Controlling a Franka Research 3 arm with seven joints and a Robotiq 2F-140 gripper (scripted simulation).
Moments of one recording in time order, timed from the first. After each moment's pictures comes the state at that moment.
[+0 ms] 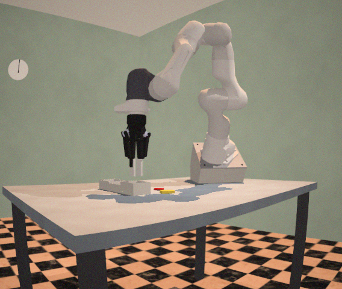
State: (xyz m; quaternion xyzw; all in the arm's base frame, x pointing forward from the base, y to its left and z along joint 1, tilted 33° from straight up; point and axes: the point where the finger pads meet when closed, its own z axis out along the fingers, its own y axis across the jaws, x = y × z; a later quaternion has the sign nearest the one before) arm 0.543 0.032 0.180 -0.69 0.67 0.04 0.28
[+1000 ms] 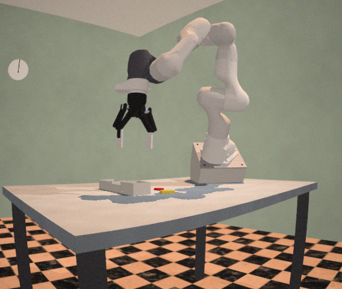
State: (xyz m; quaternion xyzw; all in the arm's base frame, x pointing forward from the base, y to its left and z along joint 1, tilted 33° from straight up) arm 0.519 -0.006 0.251 -0.69 0.66 0.03 0.29
